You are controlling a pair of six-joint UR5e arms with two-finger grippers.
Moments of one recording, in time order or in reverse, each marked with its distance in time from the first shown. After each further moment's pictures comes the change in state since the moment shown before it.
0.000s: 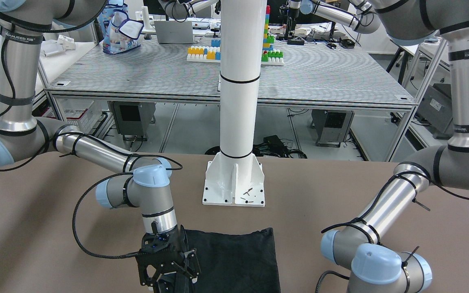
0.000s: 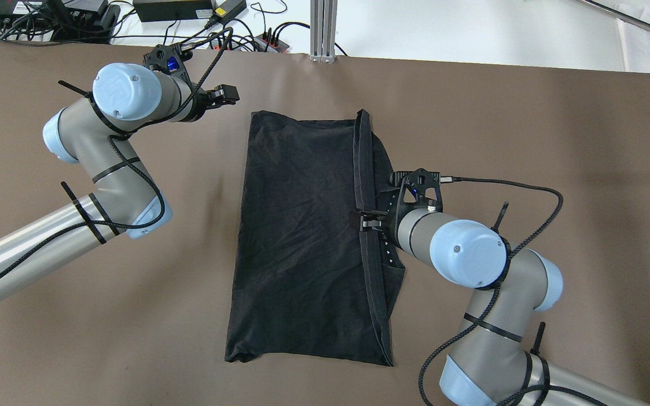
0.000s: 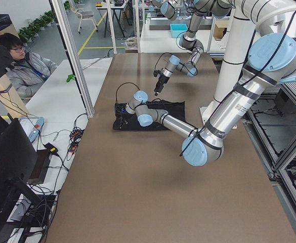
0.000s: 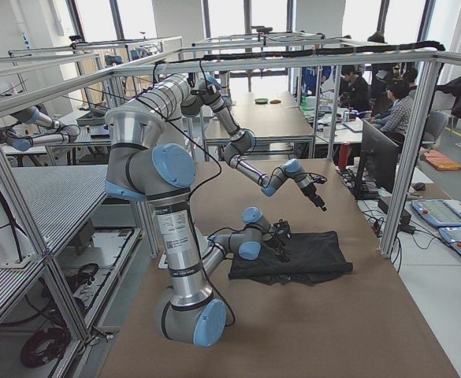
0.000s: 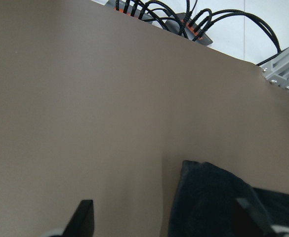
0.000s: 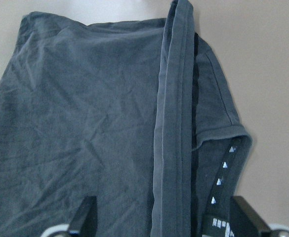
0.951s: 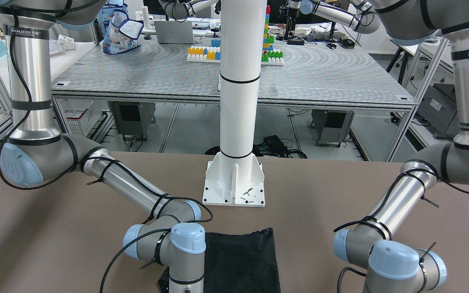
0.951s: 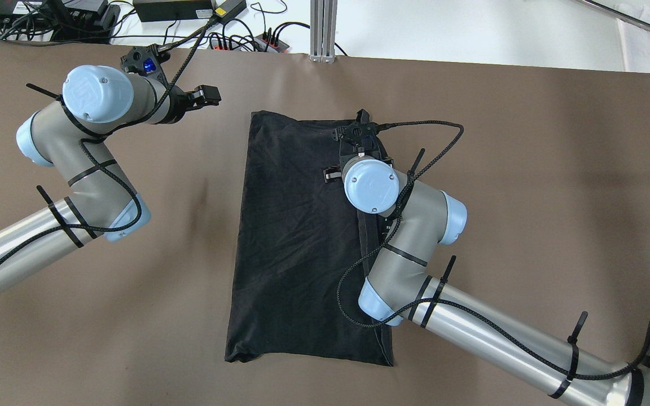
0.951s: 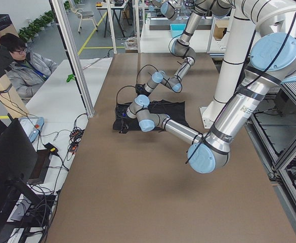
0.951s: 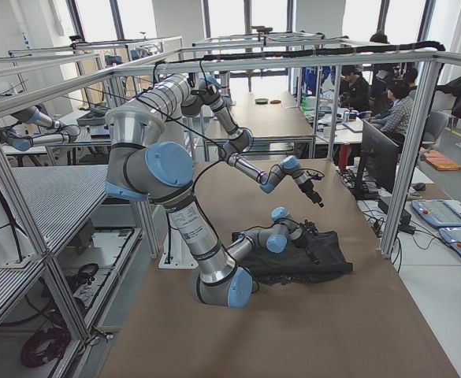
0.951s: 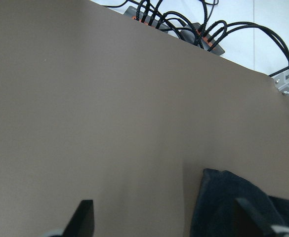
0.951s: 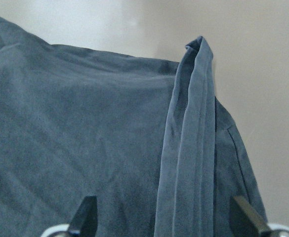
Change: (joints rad) left arm -0.022 0.063 -0.047 -0.024 -0.012 -0.015; right arm 0.070 0.334 -0.499 -0.004 -0.067 -0.186
